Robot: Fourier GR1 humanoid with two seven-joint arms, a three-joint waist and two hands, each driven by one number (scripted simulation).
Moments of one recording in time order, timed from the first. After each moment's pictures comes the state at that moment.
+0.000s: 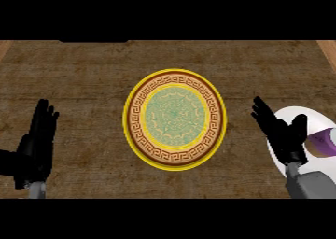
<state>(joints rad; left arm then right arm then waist) 0.03 0.32 -0.11 -1.60 0.25 0.40 -0.02 -0.15 -0.36 0.22 -1.34 -0.32 -0.09 0.11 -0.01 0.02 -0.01</state>
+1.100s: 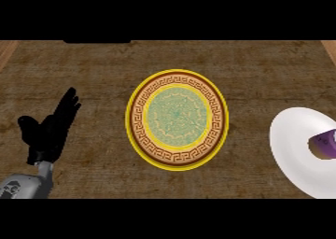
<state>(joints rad) -0.13 0.38 -0.17 -1.46 0.25 0.23 0.12 -0.18 -0.88 -0.04 -1.03 -0.18 0.54 -0.72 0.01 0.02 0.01</state>
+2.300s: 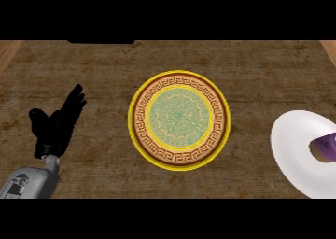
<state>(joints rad) -0.17 0.34 -0.15 -1.41 0.21 0.19 0.14 -0.38 -0.99 0.28 -0.69 0.37 0.28 -0.97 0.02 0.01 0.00</state>
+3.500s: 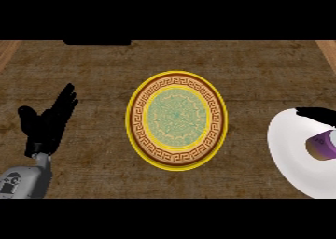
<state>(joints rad) -0.17 0.32 -0.04 -1.39 0.16 0.10 0.14 -0.52 -0.80 0.33 -0.54 0.67 0.20 -0.95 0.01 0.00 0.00</state>
